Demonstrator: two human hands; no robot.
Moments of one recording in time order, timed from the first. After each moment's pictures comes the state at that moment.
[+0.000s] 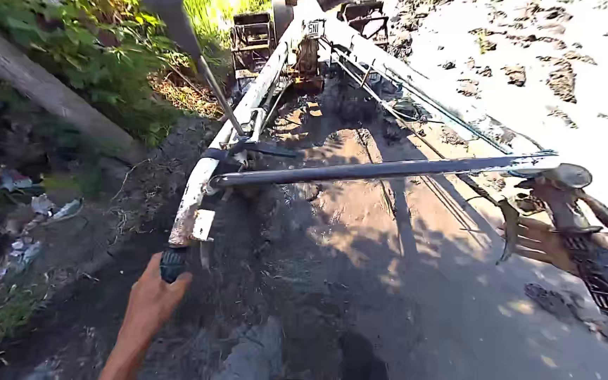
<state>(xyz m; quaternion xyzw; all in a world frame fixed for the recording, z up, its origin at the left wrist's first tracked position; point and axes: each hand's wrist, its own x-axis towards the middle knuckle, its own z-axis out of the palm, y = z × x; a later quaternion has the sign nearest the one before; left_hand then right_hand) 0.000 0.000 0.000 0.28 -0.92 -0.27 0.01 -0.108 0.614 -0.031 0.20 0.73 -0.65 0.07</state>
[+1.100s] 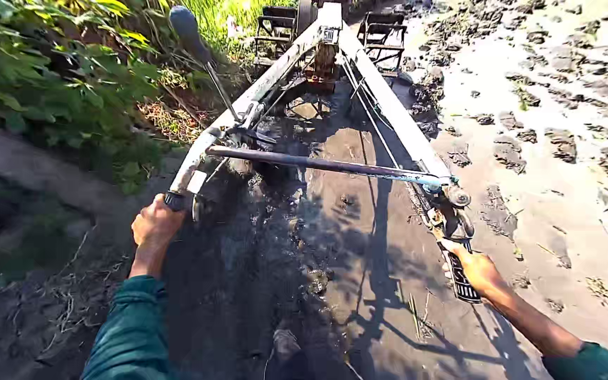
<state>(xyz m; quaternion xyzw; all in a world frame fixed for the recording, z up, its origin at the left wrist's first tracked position) -0.617 -0.205 0.001 0.36 -0.93 -0.10 0.03 -0.636 0.419 -0.054 0.28 0.81 -0.51 0.11</state>
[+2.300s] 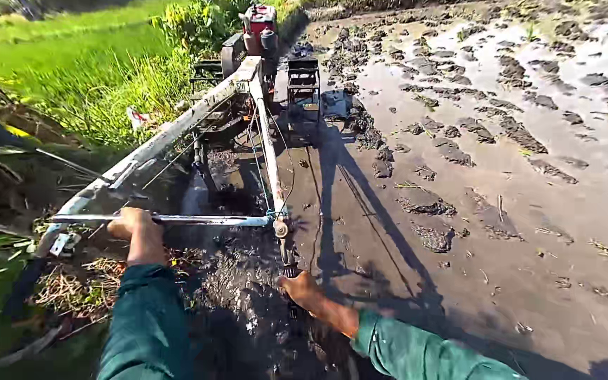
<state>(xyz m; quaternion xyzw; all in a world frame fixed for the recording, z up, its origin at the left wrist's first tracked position) -1.289 -0.329 0.053 0.38 -0.68 -0.57 0.26 -1.078 -0.045 -0.062 0.22 0.76 -0.57 0.24</state>
